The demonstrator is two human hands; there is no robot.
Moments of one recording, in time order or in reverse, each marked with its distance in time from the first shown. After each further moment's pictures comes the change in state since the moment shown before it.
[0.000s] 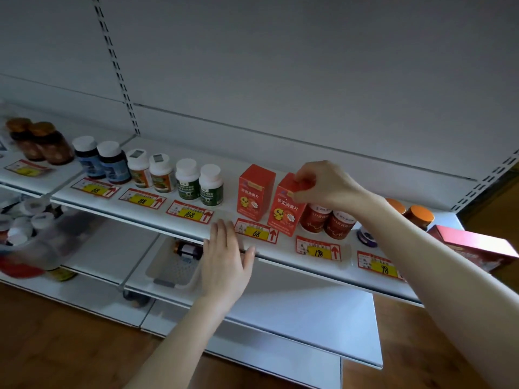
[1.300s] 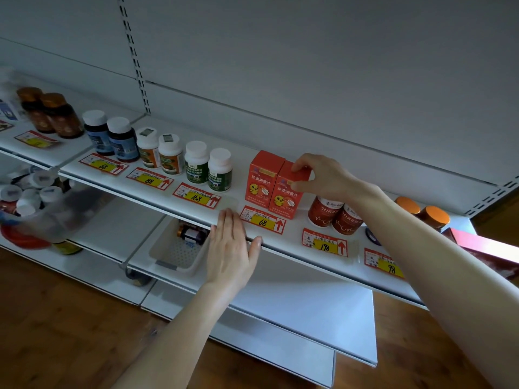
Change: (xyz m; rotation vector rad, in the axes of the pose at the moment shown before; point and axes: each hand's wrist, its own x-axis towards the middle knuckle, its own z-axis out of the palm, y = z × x) left_hand 0.000 -0.004 0.015 0.082 0.045 0.019; right_hand 0.033 0.014 0.022 -0.071 -0.135 -0.095
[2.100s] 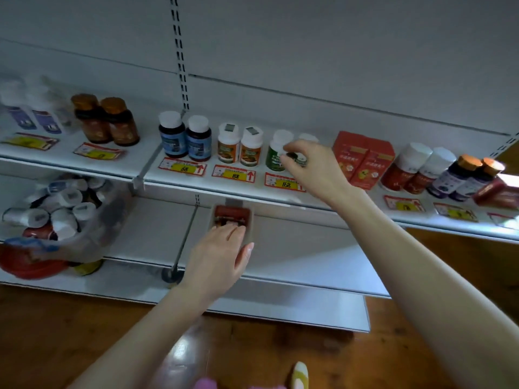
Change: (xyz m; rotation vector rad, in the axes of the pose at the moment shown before) left_hand -0.019 -0.232 -0.114 -0.030 0.019 0.510; right_hand 0.035 -0.211 0.112 0.003 0.461 0.099
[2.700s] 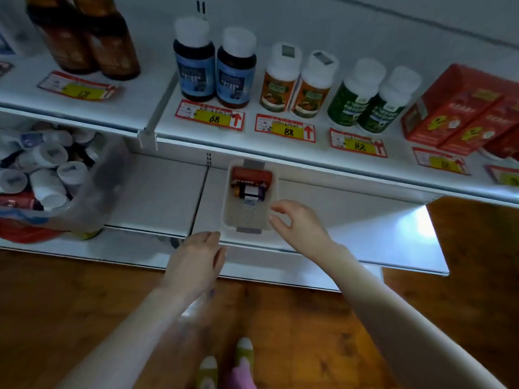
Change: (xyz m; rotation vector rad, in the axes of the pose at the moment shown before) left_hand -0.055 -0.138 0.096 -0.004 -0.242 -0.163; right_hand -0.062 0.007 0.201 0.134 -0.413 0.207
